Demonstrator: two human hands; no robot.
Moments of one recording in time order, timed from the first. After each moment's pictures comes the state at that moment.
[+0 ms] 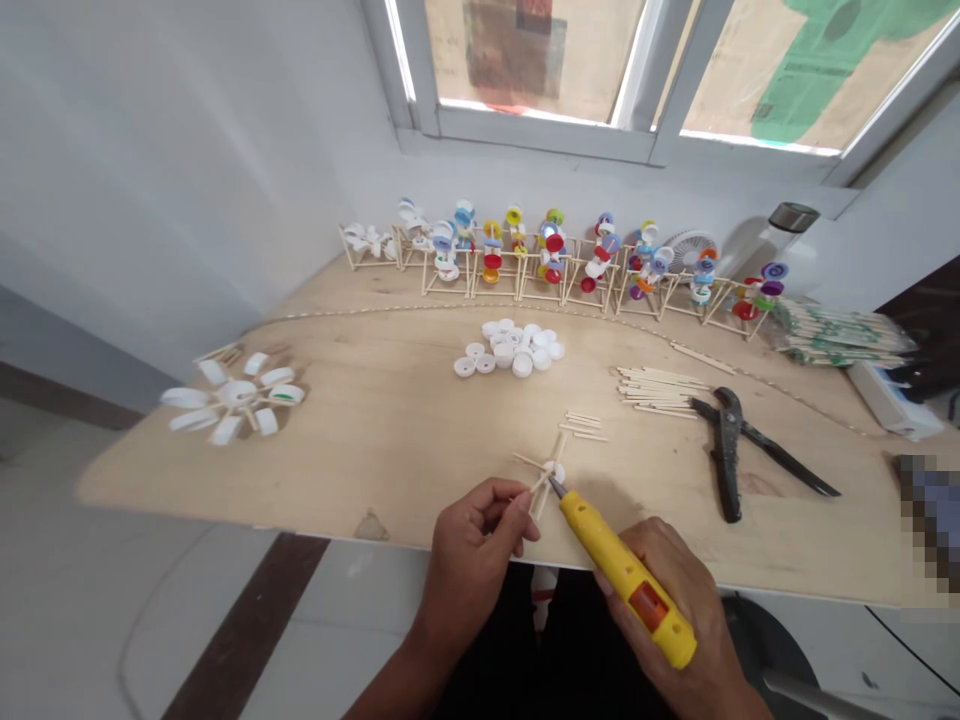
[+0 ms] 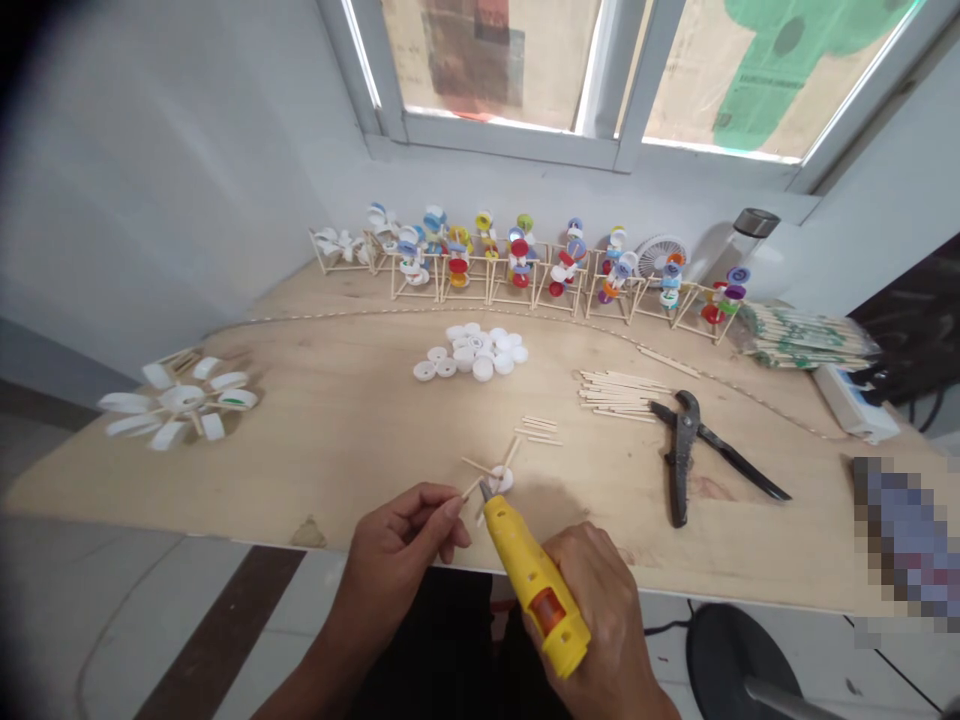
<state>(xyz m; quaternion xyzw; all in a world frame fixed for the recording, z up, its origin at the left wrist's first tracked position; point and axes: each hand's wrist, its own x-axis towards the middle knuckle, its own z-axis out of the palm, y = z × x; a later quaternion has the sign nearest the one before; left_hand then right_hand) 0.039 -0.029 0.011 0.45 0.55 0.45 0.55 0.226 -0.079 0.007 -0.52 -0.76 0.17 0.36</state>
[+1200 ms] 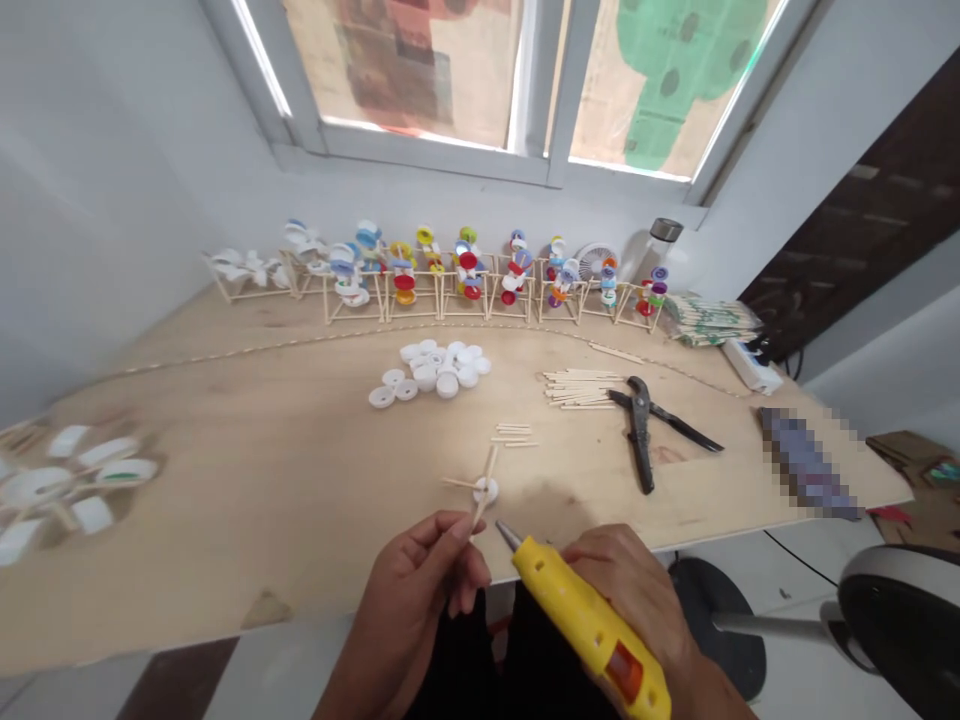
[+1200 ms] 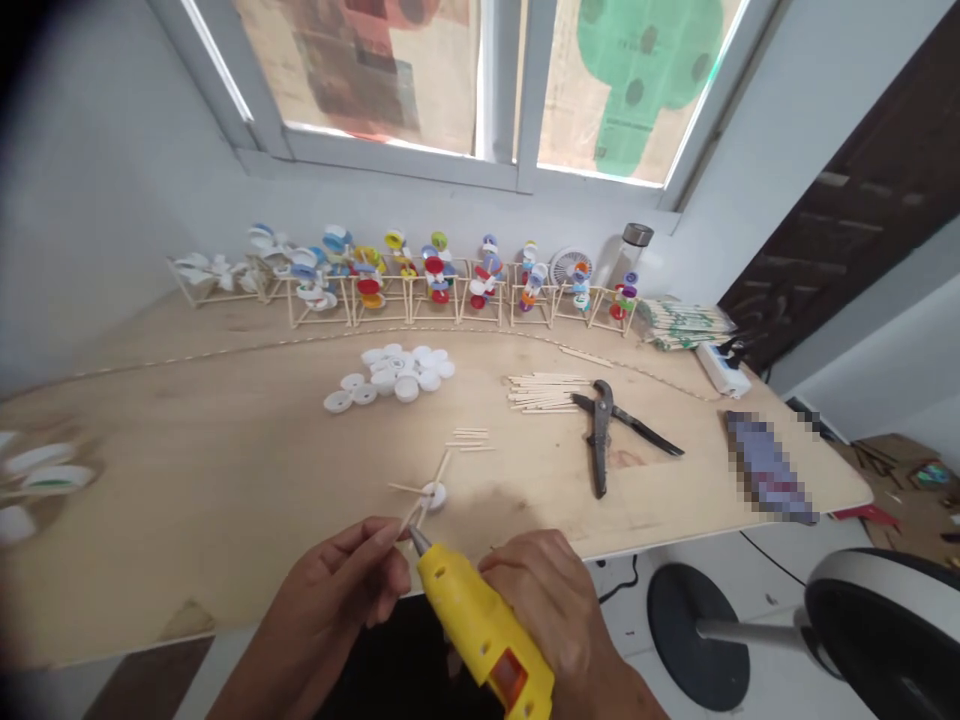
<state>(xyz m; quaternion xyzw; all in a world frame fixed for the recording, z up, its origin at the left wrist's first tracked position) 0.048 -0.028 0.021 0.31 0.48 0.39 0.72 0.239 -0.093 0.028 -0.43 -0.80 0.11 0.41</state>
